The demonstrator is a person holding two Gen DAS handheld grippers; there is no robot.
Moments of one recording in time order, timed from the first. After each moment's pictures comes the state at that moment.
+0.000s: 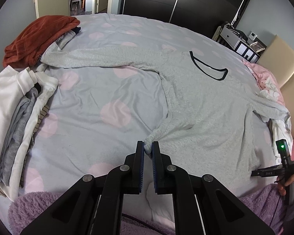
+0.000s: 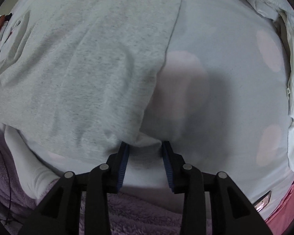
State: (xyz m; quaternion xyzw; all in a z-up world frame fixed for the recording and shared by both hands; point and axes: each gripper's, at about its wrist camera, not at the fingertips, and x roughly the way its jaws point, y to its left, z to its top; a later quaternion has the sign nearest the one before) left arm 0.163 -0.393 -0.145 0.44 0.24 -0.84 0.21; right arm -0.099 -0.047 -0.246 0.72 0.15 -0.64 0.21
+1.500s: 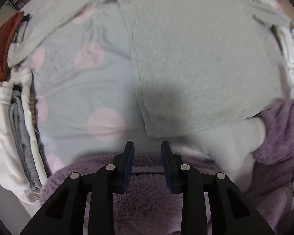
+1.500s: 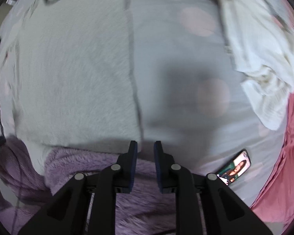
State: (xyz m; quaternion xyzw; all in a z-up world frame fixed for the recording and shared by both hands) left arm 0.143 -0.347 -0.160 0.69 0.11 -0.71 0.09; right arm -0.111 0.077 -0.137 0.75 0.08 -0.64 0.14
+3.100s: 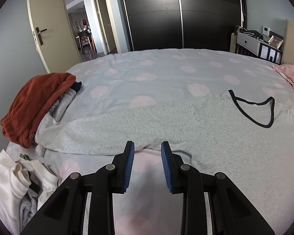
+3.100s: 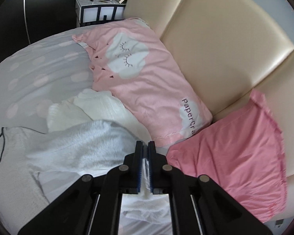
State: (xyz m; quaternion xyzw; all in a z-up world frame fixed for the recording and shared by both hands) left arm 0.003 -0.481 -0.165 0.38 0.06 -0.87 0.31; right arm -0.344 0.153 0.040 0.53 0.11 -0.83 -0.12
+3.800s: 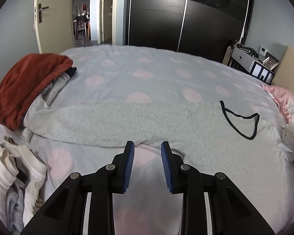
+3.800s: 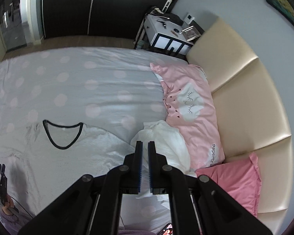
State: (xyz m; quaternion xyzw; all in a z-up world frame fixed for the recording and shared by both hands) left arm 0.031 -0.512 -0.159 0.37 0.17 -0.88 0.26; right arm -0.308 -0.140 0.170 0.52 0.22 -0.83 0.02
